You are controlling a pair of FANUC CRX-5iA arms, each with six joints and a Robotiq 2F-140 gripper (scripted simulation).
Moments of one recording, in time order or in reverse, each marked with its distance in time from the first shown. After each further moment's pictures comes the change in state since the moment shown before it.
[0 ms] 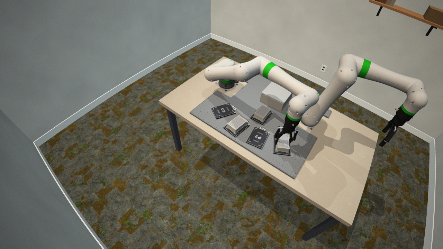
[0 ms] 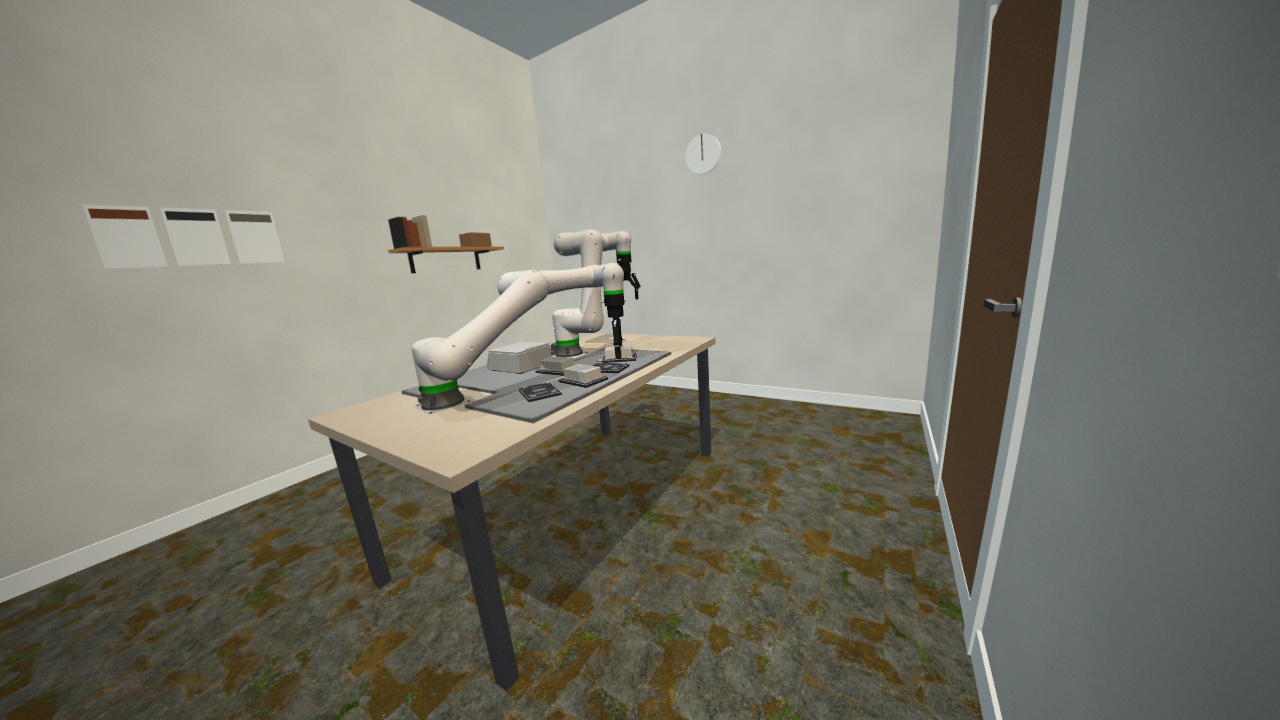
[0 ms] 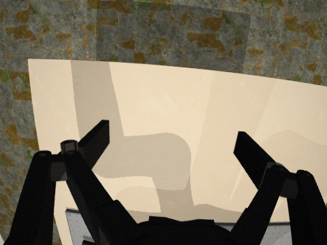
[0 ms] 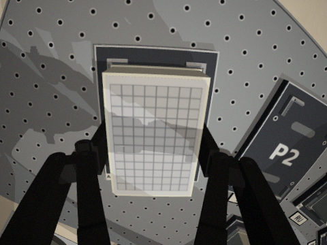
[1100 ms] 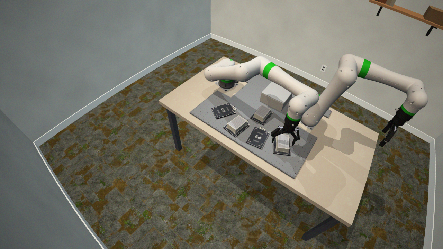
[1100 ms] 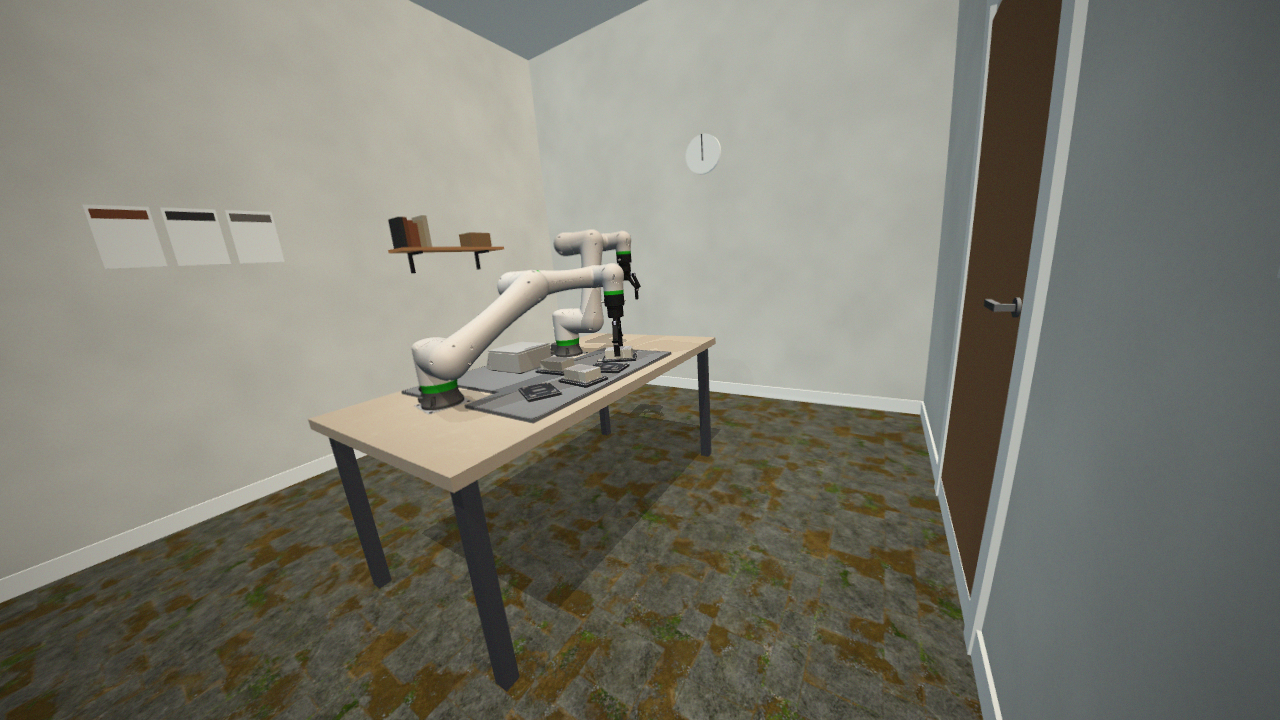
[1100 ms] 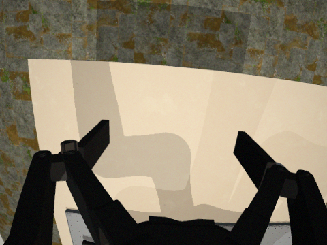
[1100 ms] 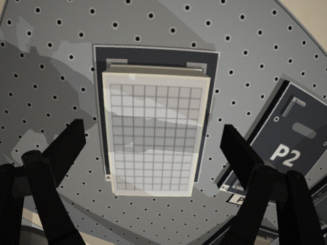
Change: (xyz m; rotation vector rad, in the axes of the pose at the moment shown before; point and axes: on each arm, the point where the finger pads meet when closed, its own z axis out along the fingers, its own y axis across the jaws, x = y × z) left arm 0.000 0.000 0.000 0.000 0.000 0.000; right arm 0.000 0.000 0.002 0.000 0.000 0.000
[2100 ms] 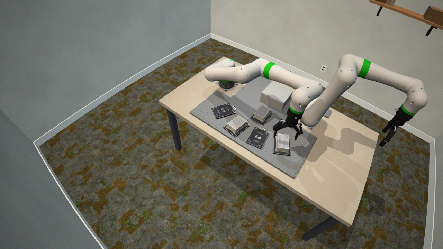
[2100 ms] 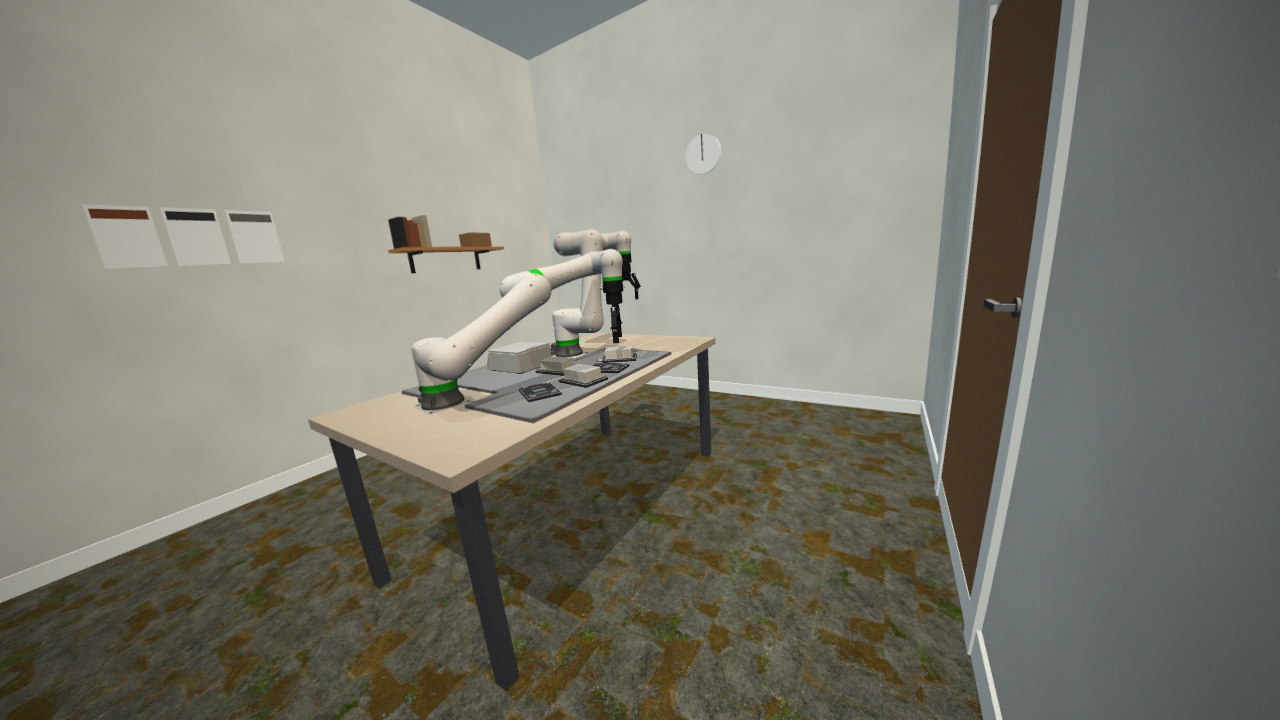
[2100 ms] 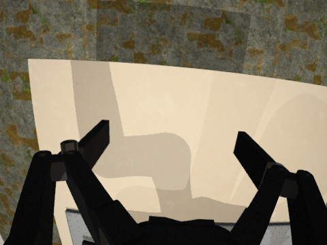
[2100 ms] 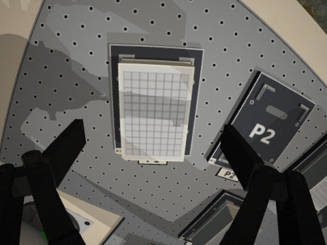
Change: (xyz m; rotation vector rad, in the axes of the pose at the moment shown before) left arm 0.000 0.000 0.000 0.000 0.000 0.000; right arm 0.000 0.000 -0.063 0.001 0.001 0.000
